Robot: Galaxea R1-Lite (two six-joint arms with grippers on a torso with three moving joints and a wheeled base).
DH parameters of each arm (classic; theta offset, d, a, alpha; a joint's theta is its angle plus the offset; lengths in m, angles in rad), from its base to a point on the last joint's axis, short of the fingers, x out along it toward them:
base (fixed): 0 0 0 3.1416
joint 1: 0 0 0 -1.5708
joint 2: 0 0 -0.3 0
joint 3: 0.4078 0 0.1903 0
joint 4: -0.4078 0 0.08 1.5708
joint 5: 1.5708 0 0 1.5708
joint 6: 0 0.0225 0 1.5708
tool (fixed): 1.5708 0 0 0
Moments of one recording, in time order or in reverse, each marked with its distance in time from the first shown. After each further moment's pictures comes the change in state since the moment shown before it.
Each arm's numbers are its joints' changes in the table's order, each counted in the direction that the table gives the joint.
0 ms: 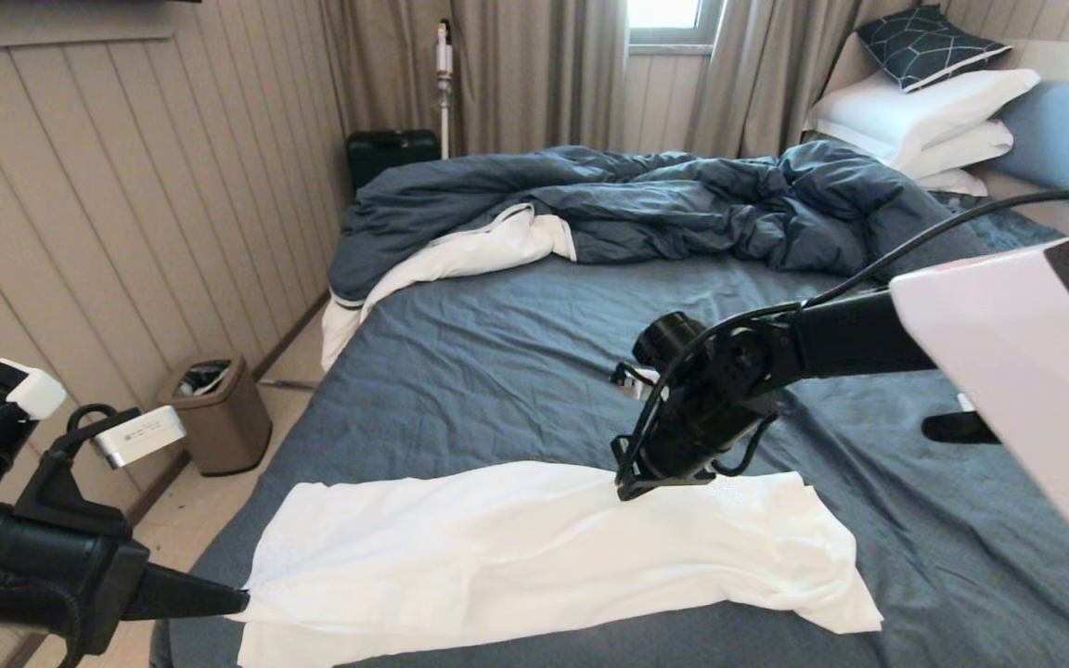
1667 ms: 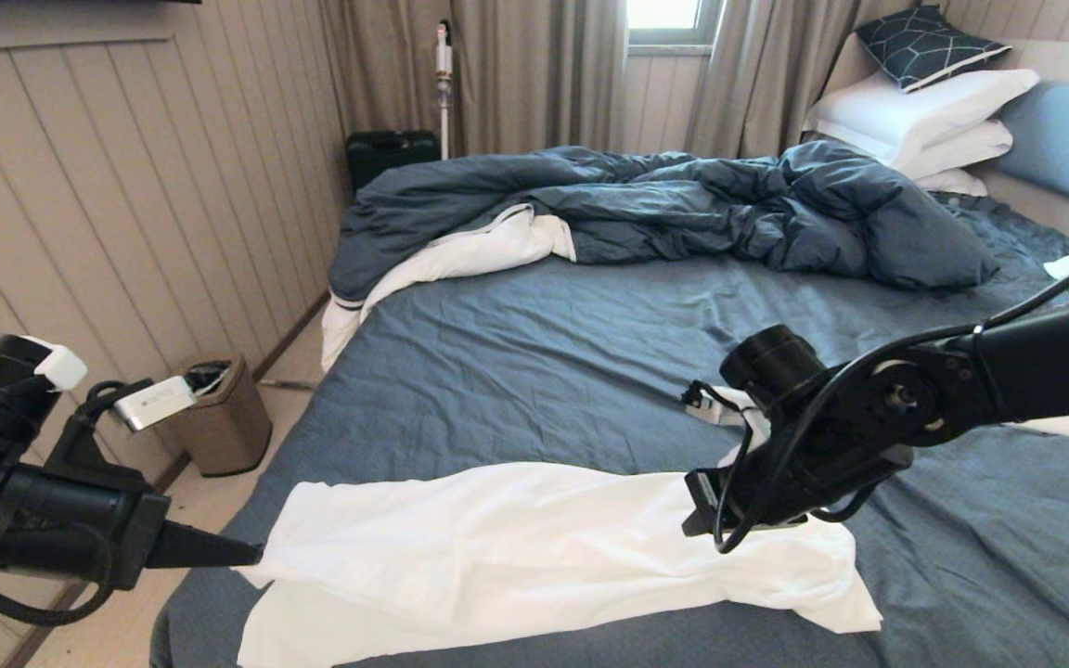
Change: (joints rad) left arm -0.039 -0.099 0.074 0.034 0.048 -0.025; right arm 0.037 0.318 -0.450 0.181 0.005 -0.019
